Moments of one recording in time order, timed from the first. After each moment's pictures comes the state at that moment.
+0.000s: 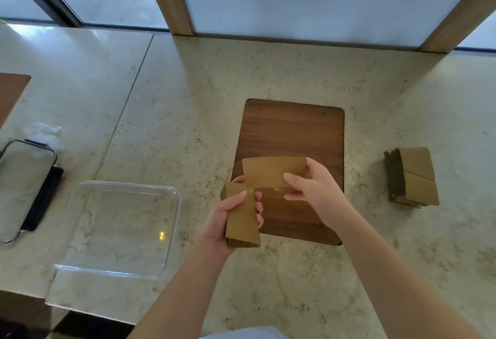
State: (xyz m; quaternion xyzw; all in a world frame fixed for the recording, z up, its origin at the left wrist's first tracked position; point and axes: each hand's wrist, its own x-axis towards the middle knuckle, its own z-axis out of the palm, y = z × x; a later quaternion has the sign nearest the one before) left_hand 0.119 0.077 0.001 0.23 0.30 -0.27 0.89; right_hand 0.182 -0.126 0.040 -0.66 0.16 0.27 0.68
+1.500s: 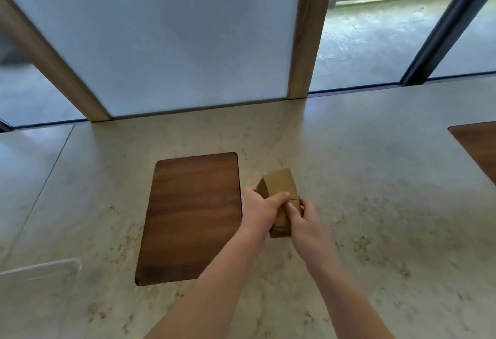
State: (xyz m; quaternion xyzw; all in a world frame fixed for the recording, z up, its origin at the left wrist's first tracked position) left_hand 0.154 -0.221 0.087 0.67 0.20 -0.24 0.67; right_hand 0.094 -0.309 0.095 -0.73 0.30 0.02 0.61
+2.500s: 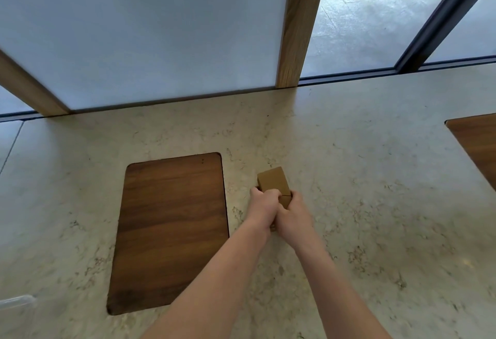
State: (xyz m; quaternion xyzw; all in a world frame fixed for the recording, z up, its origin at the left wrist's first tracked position) left_hand 0.217 -0.268 0.044 0.65 0.28 -0.33 0.63; right_hand 0.169 -0.337 0.043 -0.78 0.34 0.11 0.52
